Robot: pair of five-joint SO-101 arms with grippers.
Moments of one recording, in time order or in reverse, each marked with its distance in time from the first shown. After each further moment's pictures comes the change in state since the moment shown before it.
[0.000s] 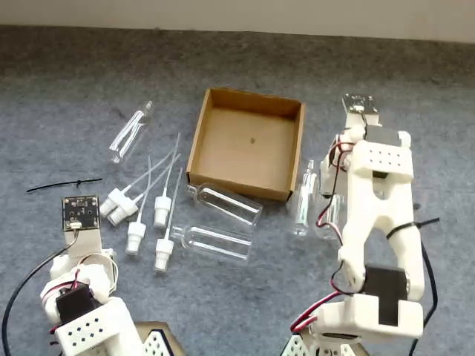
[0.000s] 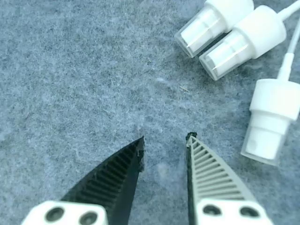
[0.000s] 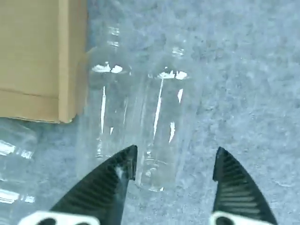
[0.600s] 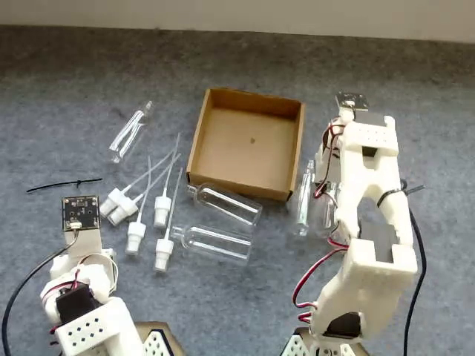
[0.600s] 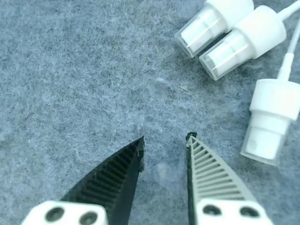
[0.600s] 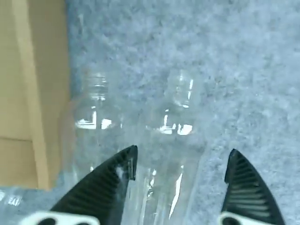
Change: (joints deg) left arm 0.0 0.0 0.0 0.0 0.0; right arm -0.1 20.7 -13.9 -1.1 -1.2
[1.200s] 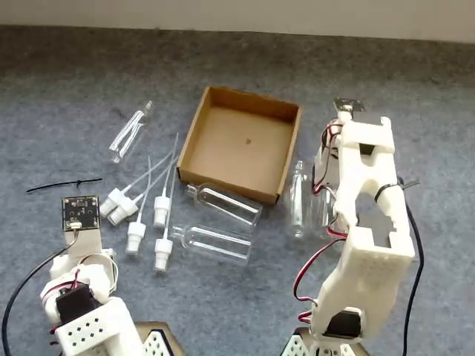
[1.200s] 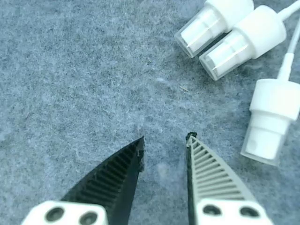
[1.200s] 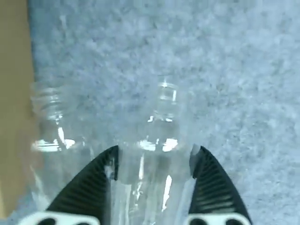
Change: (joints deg) left arm 0.0 0.0 0.0 0.0 0.0; right arm 0.2 5.2 -3.9 0.0 0.1
